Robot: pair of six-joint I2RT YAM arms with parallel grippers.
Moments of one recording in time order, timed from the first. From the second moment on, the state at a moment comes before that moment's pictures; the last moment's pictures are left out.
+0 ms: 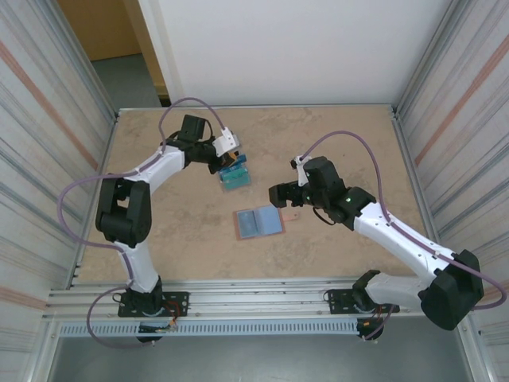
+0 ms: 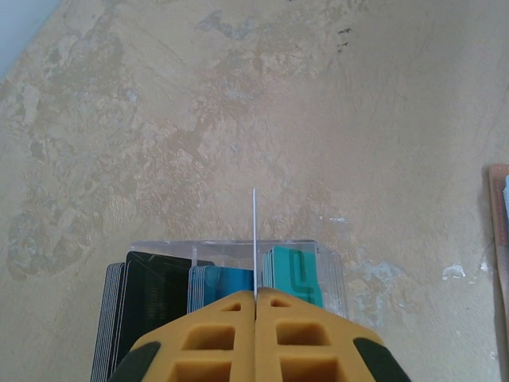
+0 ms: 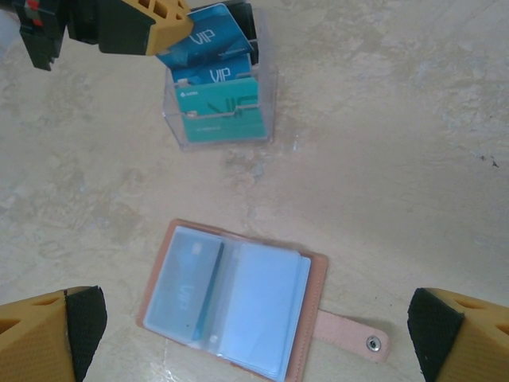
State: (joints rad) left arm -0.30 1.87 1.39 -0.39 0.57 0.79; right arm 0.66 1.17 0.91 -0.43 -0.02 0.36
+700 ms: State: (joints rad) left arm -0.29 1.92 1.41 -0.41 0.51 0.81; right arm 0.67 1.16 0.91 -0.43 0.00 0.36
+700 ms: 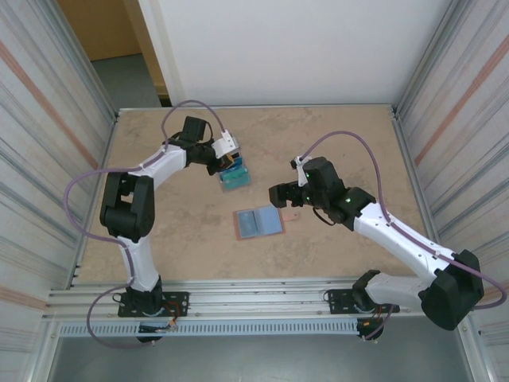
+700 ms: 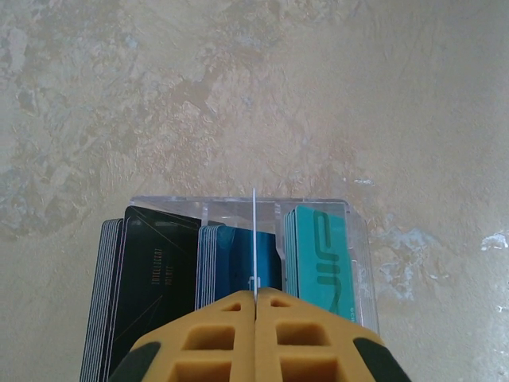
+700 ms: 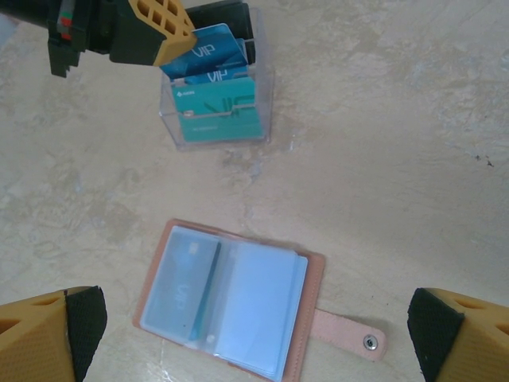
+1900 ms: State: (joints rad) left arm -0.29 1.63 1.25 -0.31 0.47 0.69; right arm 0.76 1.23 0.98 -0.50 0.08 0.36
